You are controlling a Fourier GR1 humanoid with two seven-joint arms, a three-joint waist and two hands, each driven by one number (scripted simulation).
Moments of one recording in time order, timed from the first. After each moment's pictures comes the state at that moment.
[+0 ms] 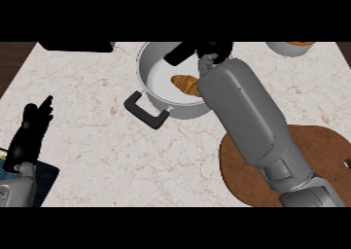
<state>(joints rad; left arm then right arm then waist) -0.14 0.25 0.17 -1.43 -0.23 0.03 0.37 -1.14 0.00 0.10 -0.89 0.71 -0.29 0.75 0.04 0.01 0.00</state>
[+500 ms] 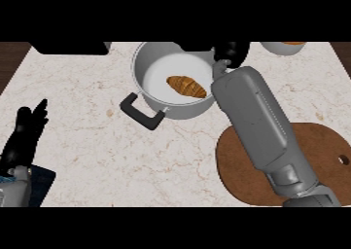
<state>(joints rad) -0.12 0.26 0.19 -1.43 -0.22 0.02 0.36 -1.05 -0.01 0.03 -0.95 0.63 -0.67 0.60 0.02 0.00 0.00</state>
